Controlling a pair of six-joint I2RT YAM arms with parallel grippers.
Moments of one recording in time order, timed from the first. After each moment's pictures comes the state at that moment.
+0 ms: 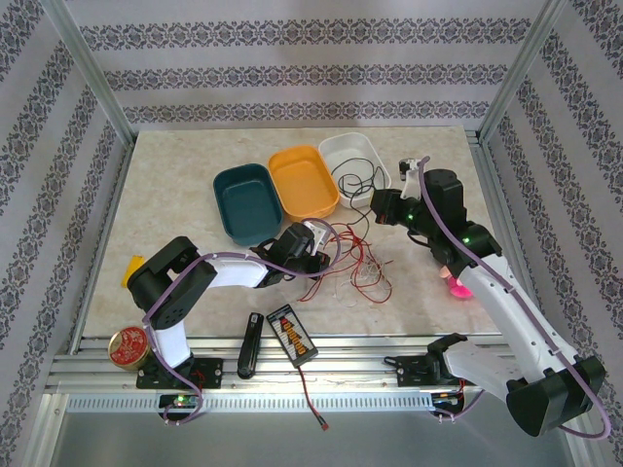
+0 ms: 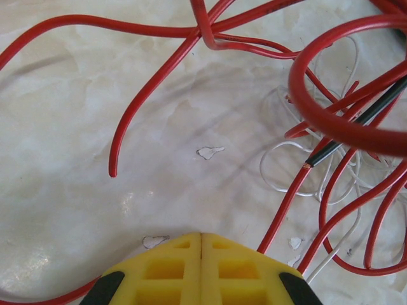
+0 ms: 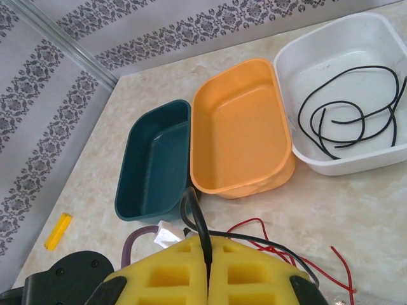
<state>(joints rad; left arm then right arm) -0.77 1.80 0.86 0.20 0.17 -0.43 0.35 1.03 1.02 -0.45 -0.26 0.50</state>
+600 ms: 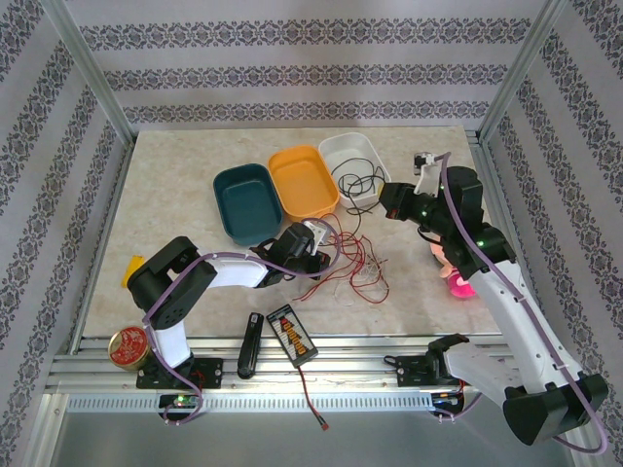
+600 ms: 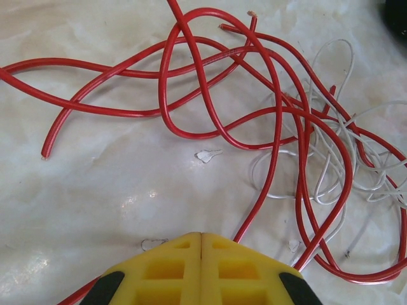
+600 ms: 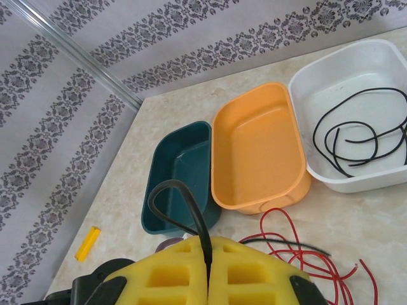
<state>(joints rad) -0.77 1.80 0.86 0.21 0.17 -0.43 0.28 0.99 1.05 -0.45 -0.36 0.53</state>
